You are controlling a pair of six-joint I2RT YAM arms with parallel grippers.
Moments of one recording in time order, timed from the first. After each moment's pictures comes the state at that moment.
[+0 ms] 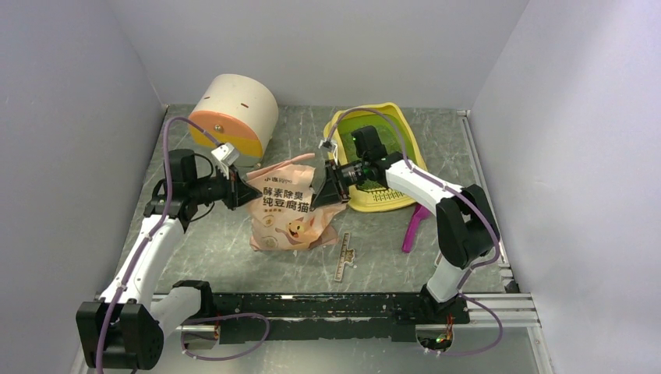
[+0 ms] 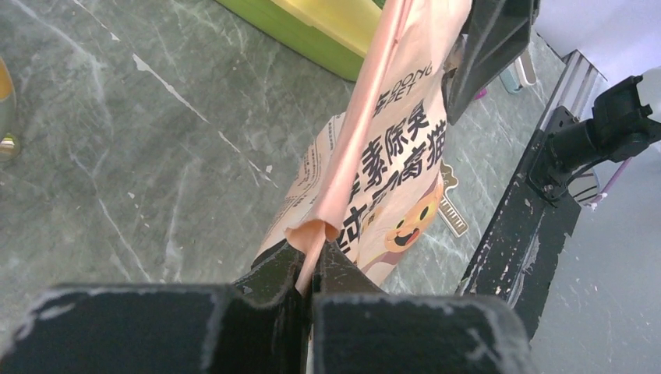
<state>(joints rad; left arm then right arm) -0.05 1.01 0.75 -0.32 0.92 0.08 0.51 1.72 1.20 -0.30 -1.16 -0.03</state>
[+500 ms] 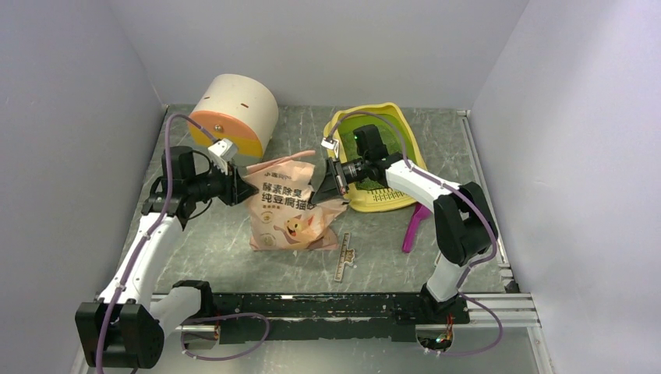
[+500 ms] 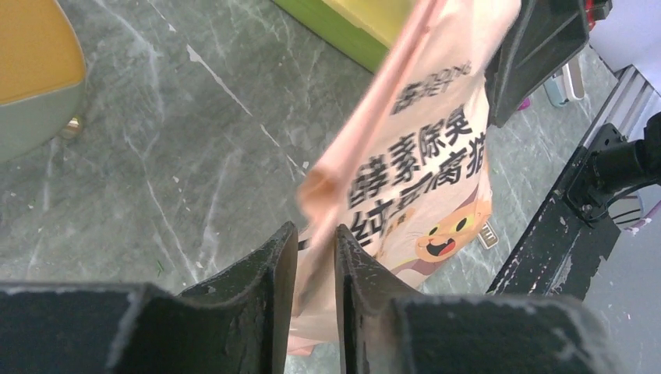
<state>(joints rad) -0.04 1.03 0.79 -0.36 0.81 0.09 0.49 1.74 1.18 -0.21 -1.20 0.33</state>
